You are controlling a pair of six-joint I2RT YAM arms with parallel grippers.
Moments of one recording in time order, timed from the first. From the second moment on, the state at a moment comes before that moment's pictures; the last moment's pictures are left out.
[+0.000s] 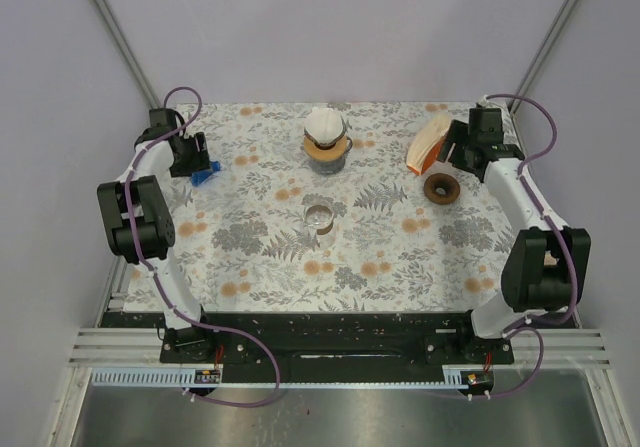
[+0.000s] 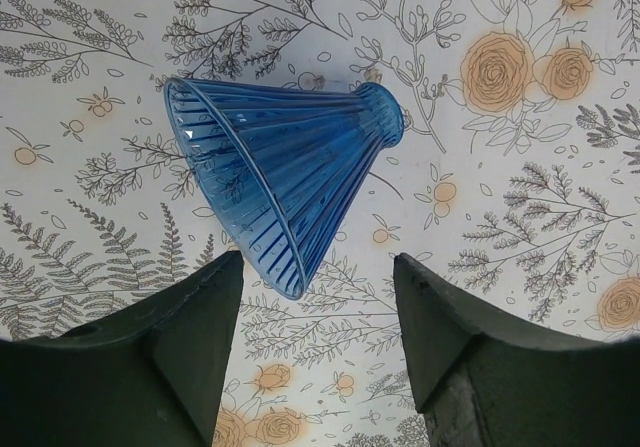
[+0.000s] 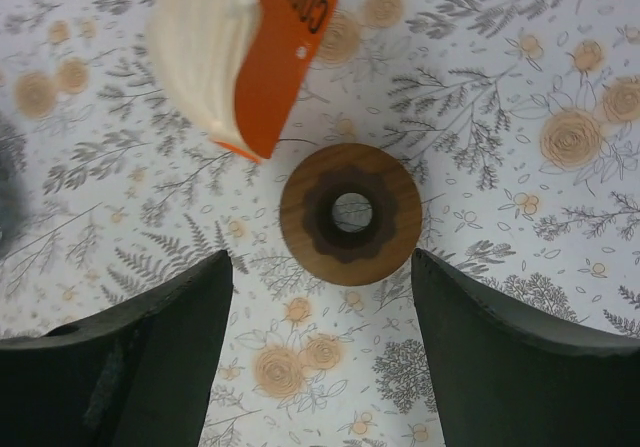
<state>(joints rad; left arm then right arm) 0.21 1.96 1.52 -0.54 0.16 -0.05 0.05 1.55 1.29 -0.44 0.13 0.34</state>
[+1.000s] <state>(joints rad) 0.21 1.75 1.37 -0.51 0.20 -0.02 -0.07 1.93 1.30 -0.47 0.09 0.37</state>
